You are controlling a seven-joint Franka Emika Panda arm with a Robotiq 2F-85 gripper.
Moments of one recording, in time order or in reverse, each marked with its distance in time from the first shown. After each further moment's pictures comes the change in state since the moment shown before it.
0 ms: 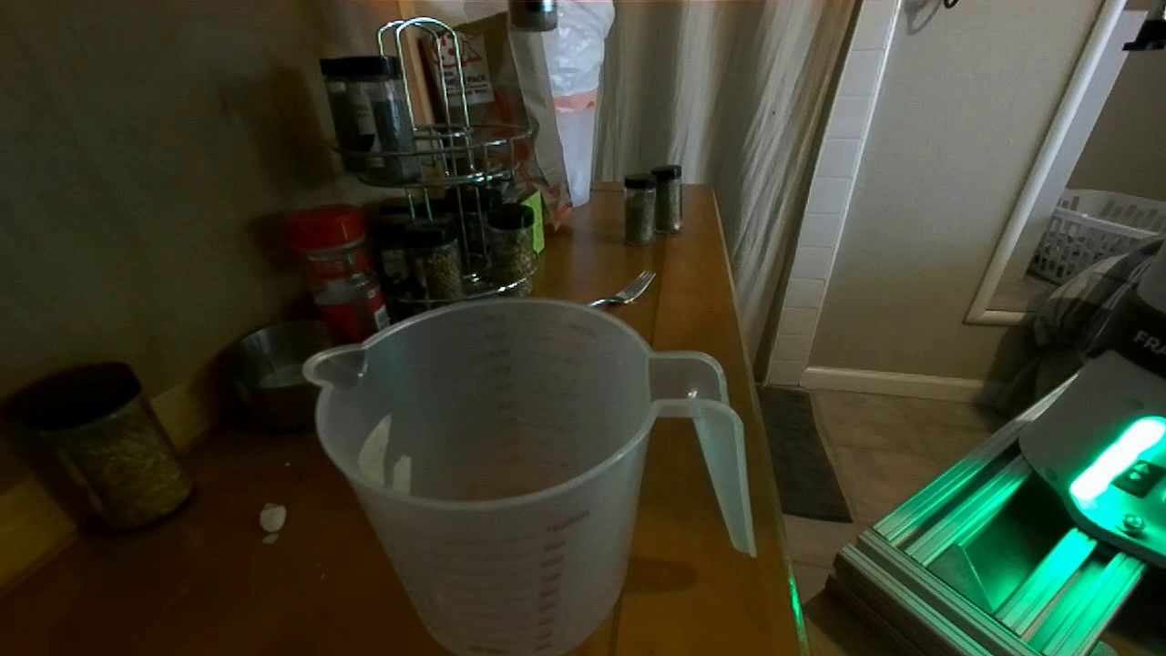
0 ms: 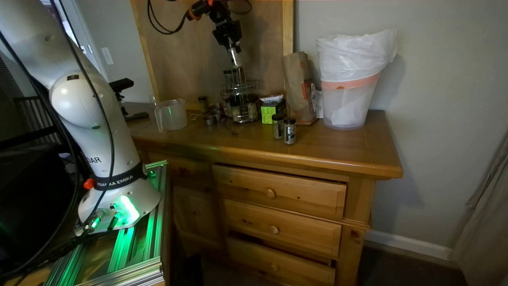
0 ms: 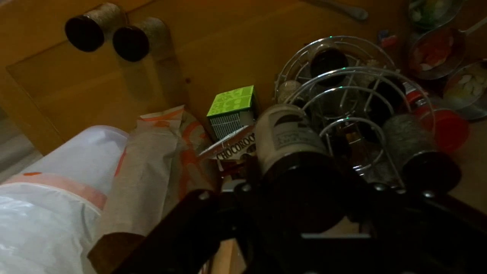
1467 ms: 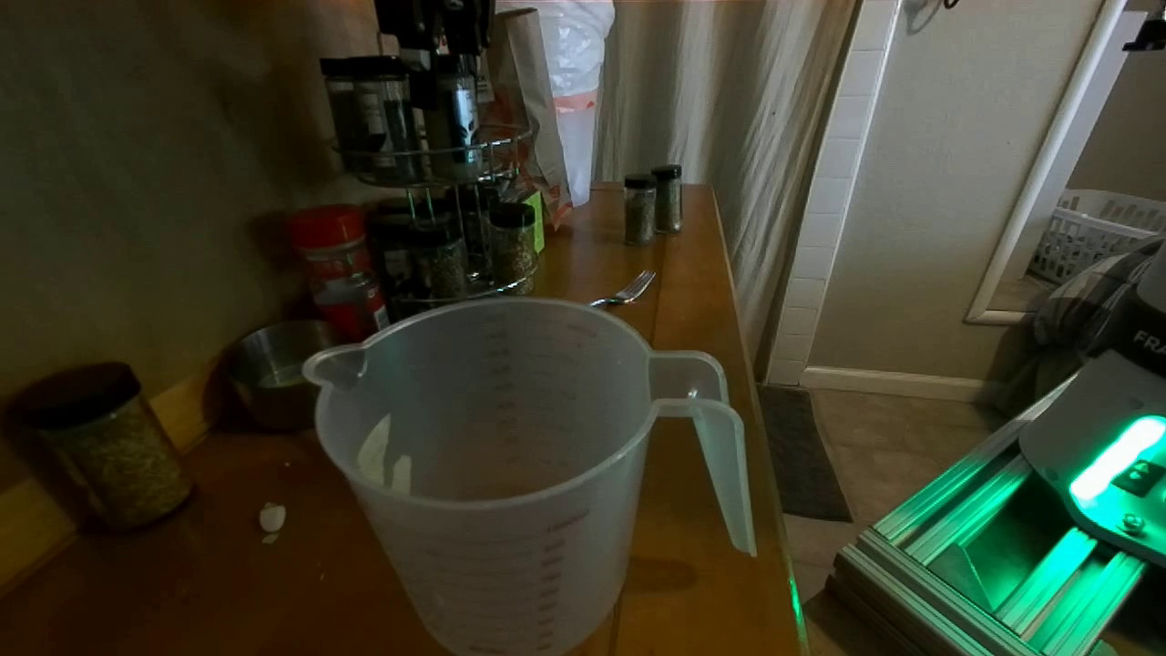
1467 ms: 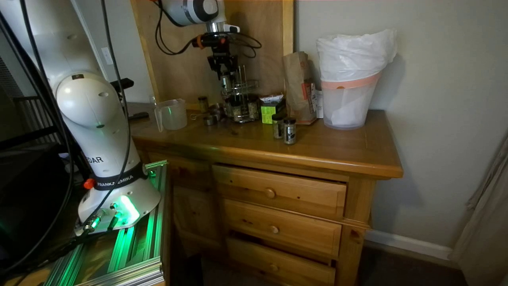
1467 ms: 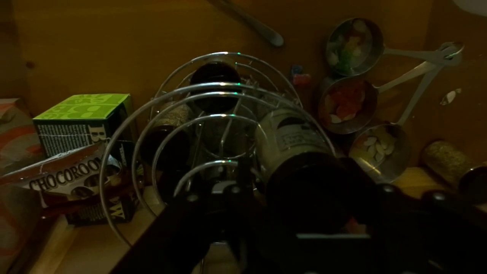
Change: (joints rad) arm 0.074 0.259 0.052 0.019 0.139 0.116 -0.229
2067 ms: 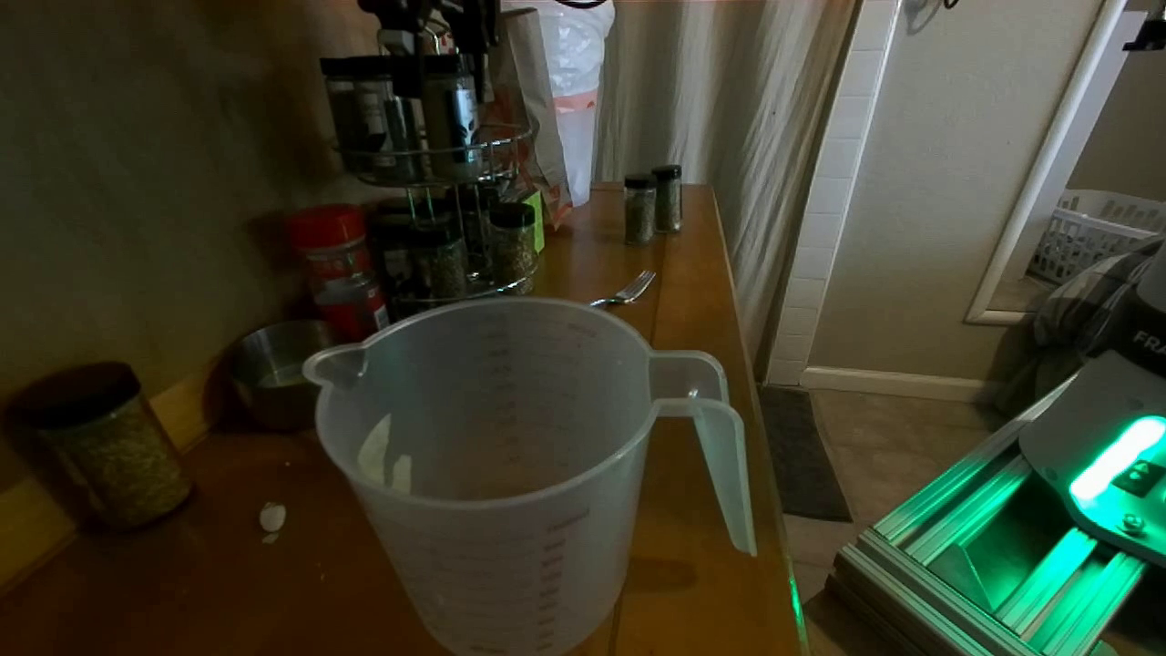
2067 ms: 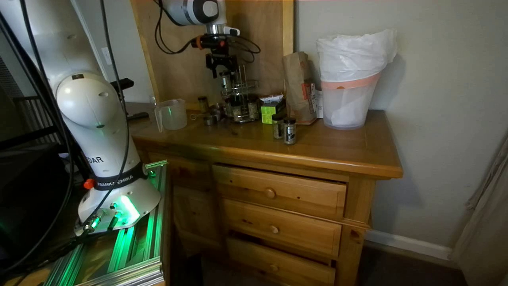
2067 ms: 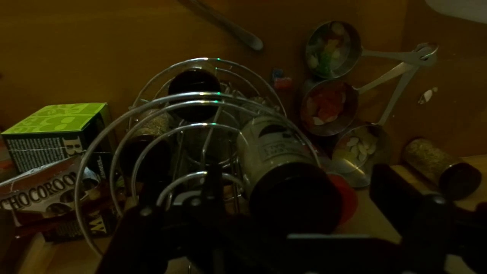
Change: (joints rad) arm 0.000 -0.001 -0.004 -0.011 0.075 0.000 -0.031
